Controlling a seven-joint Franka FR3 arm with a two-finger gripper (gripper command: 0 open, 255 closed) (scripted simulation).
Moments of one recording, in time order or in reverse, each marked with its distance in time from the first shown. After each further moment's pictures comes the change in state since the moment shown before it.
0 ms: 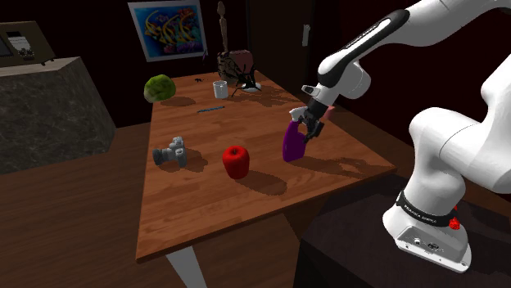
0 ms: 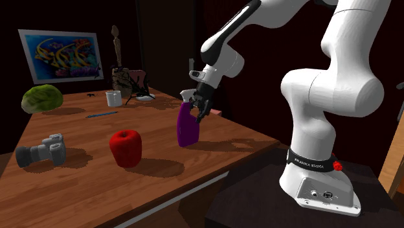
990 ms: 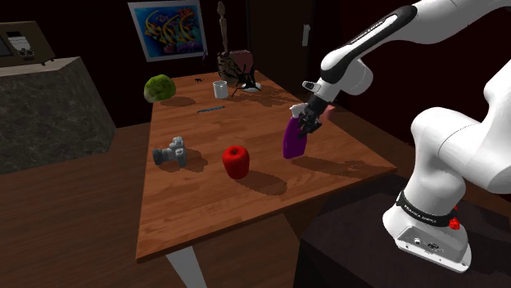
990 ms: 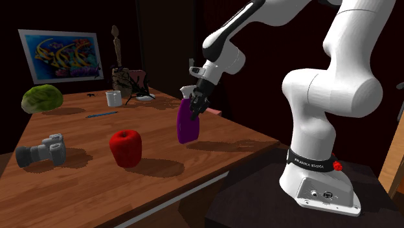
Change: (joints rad) arm -0.072 -0.028 0.067 0.006 -0.048 -0.036 0.050
